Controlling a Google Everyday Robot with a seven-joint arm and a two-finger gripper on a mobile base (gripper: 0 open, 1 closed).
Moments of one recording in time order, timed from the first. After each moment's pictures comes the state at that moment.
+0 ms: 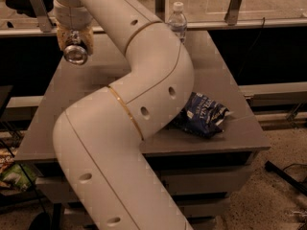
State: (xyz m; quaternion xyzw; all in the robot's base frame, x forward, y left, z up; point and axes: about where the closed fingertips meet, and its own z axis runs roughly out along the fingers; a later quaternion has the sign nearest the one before) arm 0.722 0.216 0.919 -0.06 0.99 0.12 0.10
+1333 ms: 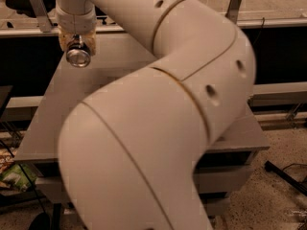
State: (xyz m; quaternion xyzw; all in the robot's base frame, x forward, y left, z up) arm 0.705 0.210 0.926 -0.07 0.97 0.14 0.18
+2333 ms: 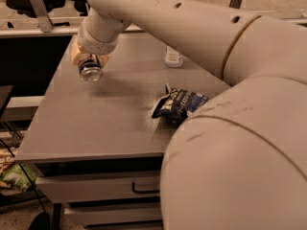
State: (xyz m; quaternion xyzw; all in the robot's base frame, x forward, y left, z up) arm 0.684 0.184 0.898 -0.16 0.93 0.23 0.24
